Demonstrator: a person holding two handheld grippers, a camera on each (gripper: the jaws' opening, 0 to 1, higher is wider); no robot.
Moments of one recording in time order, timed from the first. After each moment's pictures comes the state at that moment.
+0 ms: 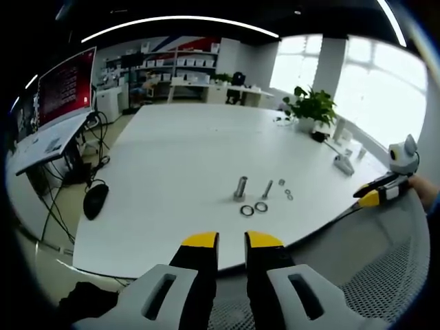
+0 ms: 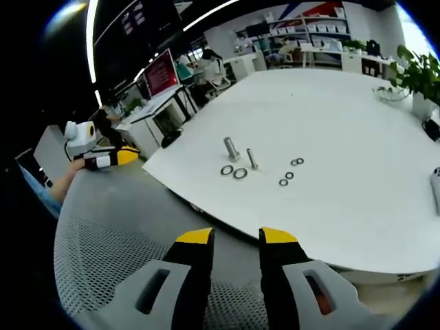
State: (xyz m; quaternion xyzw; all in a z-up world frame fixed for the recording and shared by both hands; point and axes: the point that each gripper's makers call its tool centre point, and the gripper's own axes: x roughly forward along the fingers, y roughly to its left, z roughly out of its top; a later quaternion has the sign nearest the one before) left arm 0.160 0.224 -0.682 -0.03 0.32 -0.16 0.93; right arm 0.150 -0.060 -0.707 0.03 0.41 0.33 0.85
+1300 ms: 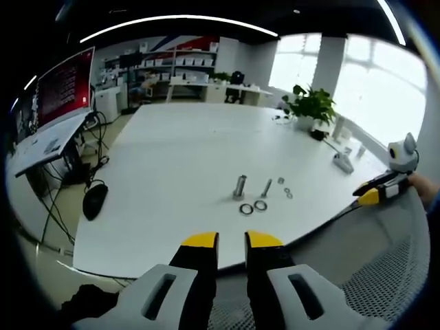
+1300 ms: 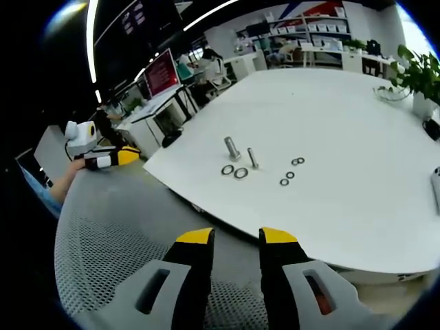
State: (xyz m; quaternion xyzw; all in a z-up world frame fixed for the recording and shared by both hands) left arm 0.161 0.219 -0.677 -0.03 0.30 -0.18 0.94; right arm 0.149 -0.060 -0.707 0.03 0.41 0.33 0.85
